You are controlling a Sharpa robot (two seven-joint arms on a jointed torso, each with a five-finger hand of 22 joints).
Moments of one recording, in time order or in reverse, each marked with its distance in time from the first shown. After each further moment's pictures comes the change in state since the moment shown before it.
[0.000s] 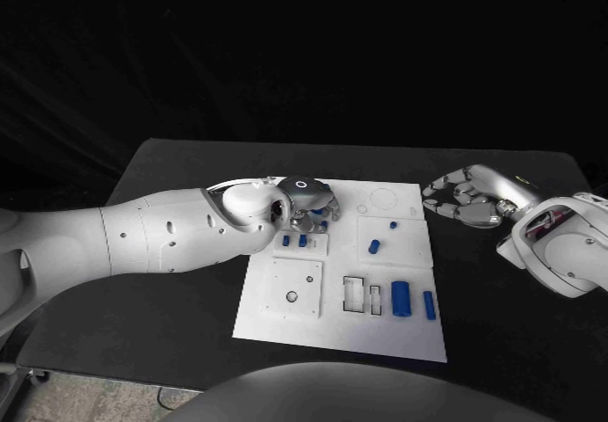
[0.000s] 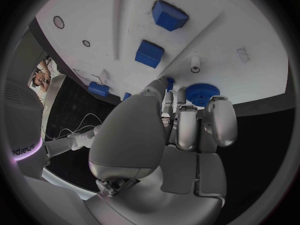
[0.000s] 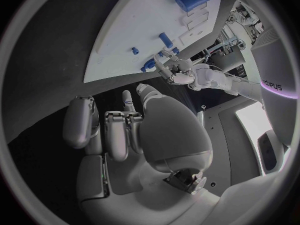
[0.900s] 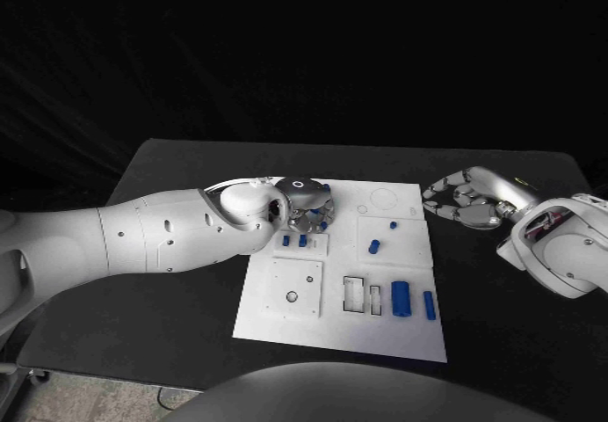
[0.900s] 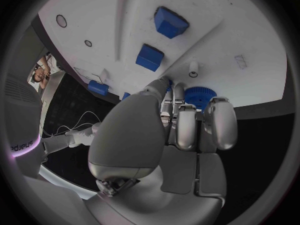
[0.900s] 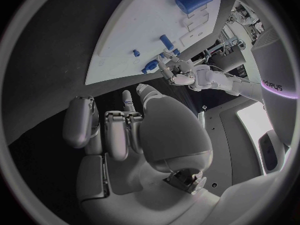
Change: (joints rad) left arm -0.001 -0.007 0.000 -0.001 0.031 0.008 -0.001; left_hand -0.002 -0.002 0.064 -0.036 -0.022 0.118 0.022 0.040 -0.007 0.160 -0.039 0.012 -0.040 -0.003 -0.019 0.000 -0.009 0.000 0.013 -0.013 0.019 0.000; right arm -0.004 0.002 0.000 -0.005 0.000 0.009 -0.006; right_hand 0.000 0.000 0.003 -0.003 0.005 0.000 0.000 0.000 0.000 0.000 0.000 -0.004 0.000 0.000 0.000 -0.006 0.000 0.000 0.000 0.000 -0.005 0.001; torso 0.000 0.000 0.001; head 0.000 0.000
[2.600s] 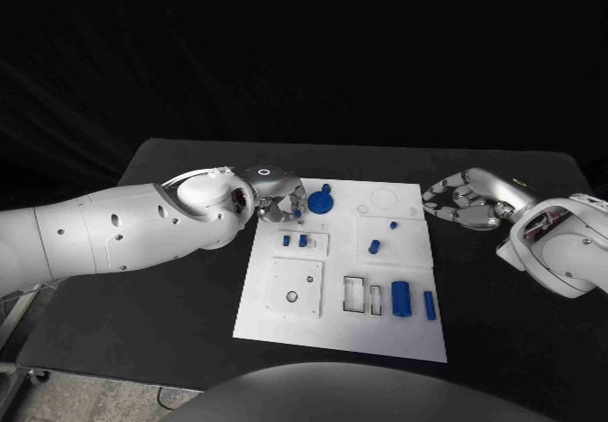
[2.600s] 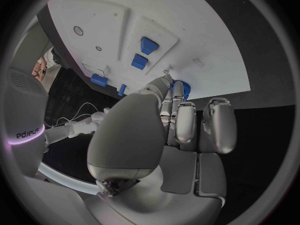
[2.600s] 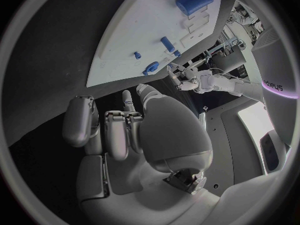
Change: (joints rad) left arm 0.026 -0.167 0.013 0.098 0.052 -0.039 0.027; left_hand 0.000 0.000 0.064 -0.053 -0.002 0.086 0.007 -0.011 -0.043 0.176 -0.002 -0.206 -0.211 -0.007 -0.007 -0.054 -0.104 0.000 0.027 -0.012 0.015 0.000; right arm -0.002 0.001 0.000 -0.005 0.000 0.014 -0.009; right_hand 0.000 0.000 0.003 0.003 0.000 0.004 0.004 0.000 0.000 0.000 0.000 -0.003 0.000 0.000 0.000 -0.006 0.000 0.000 -0.004 0.004 -0.009 -0.001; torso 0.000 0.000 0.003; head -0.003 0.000
